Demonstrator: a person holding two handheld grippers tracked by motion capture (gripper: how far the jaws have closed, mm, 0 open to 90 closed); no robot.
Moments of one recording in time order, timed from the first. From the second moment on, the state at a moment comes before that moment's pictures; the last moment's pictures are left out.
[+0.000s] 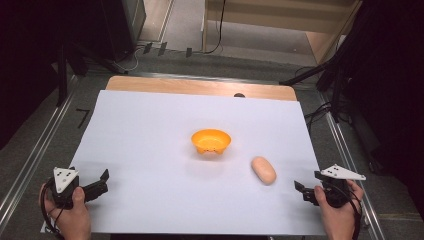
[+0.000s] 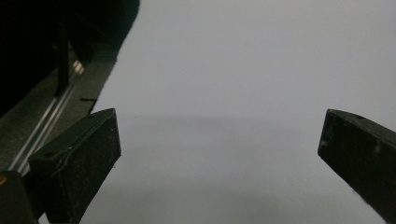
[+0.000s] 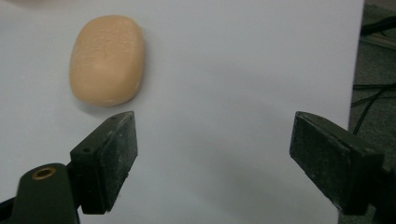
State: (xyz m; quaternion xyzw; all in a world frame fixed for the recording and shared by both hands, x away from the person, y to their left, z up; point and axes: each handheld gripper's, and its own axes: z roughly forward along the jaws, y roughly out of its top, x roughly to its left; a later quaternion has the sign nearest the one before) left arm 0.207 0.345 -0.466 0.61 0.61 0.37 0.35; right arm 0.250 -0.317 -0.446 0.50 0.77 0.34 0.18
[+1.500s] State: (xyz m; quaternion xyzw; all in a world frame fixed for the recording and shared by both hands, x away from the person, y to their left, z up) left arm 0.211 0.343 -0.465 0.63 0.60 0.36 0.34; right arm 0.324 -0.212 -0.449 0.49 0.84 0.20 0.06
